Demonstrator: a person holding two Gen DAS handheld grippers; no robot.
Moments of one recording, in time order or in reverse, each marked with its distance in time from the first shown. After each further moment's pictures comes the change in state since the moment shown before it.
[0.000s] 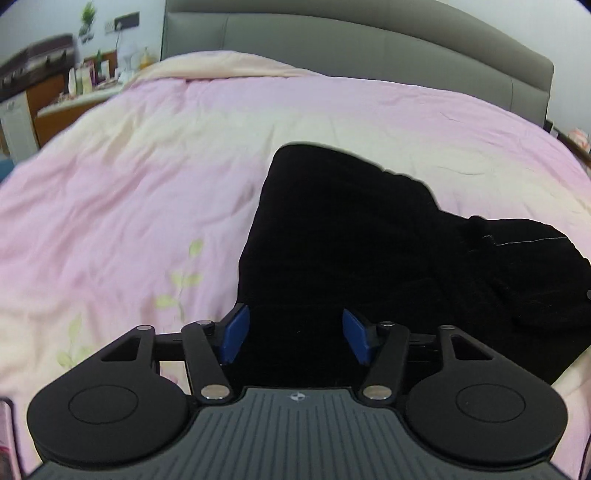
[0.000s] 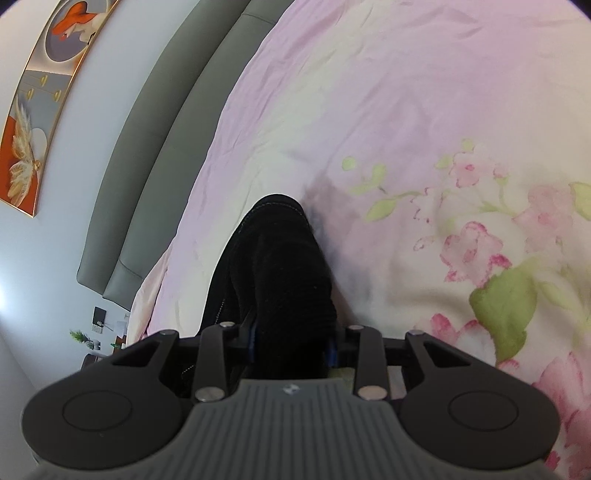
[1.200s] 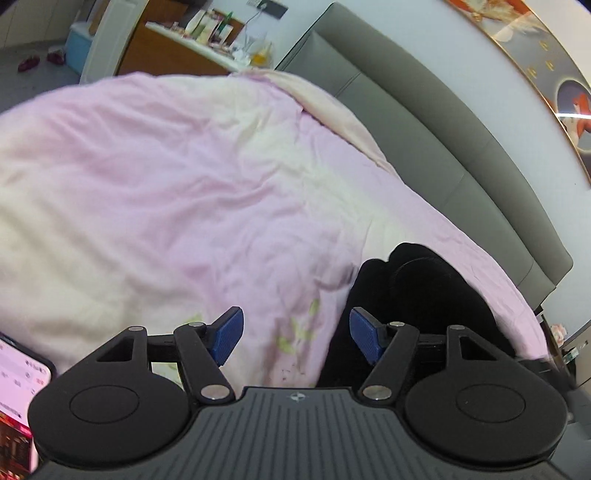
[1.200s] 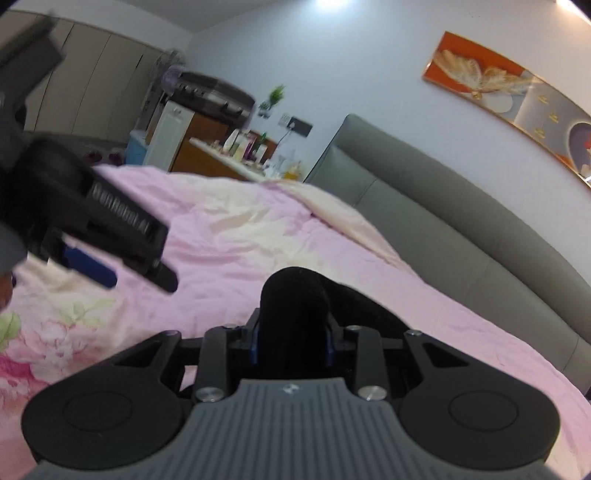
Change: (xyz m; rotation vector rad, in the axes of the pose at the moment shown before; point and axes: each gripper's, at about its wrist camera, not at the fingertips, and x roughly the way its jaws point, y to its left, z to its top) left arm -0.080 0.142 -0.007 -0.537 -0.162 -0.114; right arm 0.088 0.292 -0.356 -1.739 -0.059 0.162
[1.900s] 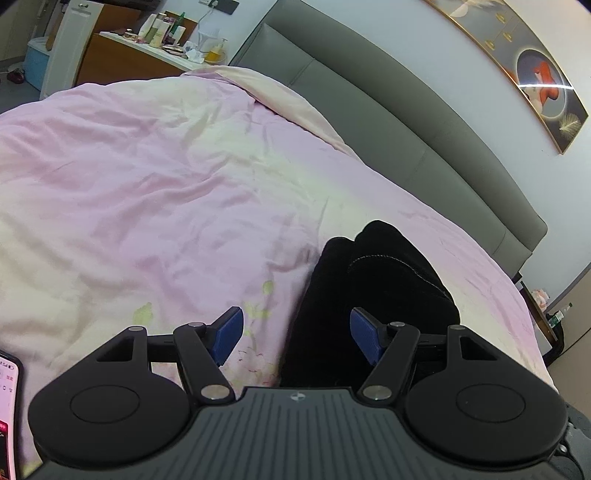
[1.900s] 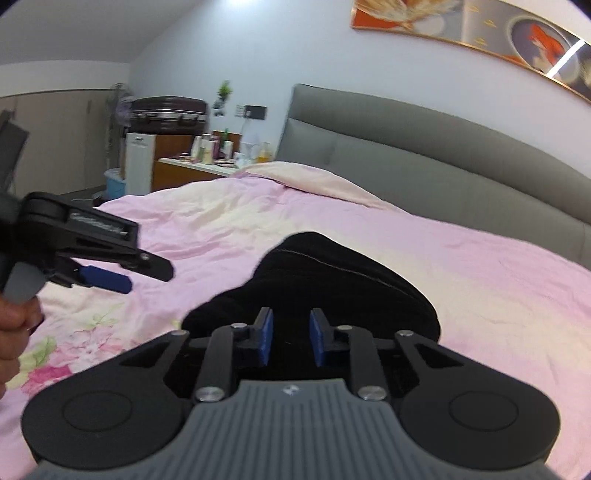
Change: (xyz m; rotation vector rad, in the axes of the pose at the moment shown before) left arm 0.005 -0.024 -0.011 0.094 0.035 -0.100; right arm -0.069 -0.071 -0.041 0.394 0.044 -0.002
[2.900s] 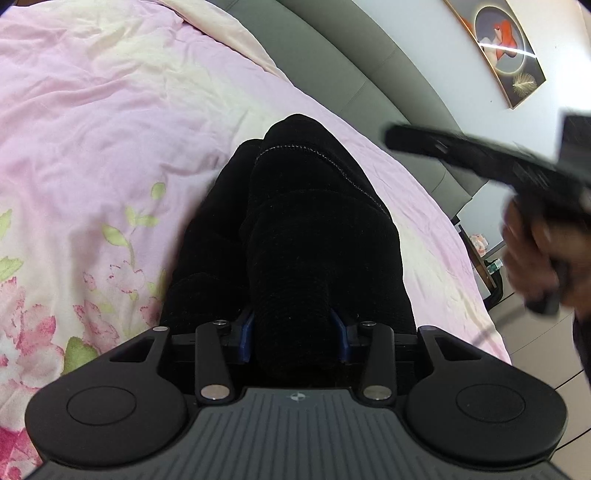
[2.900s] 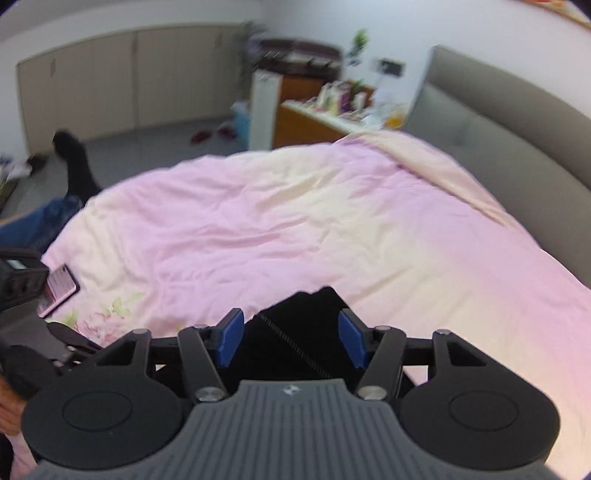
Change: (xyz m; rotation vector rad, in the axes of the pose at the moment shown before) left arm 0.055 -0.027 -0.043 0.005 0.211 -0.232; right arm 0.129 -0.072 0.137 -0.314 0.233 0.502
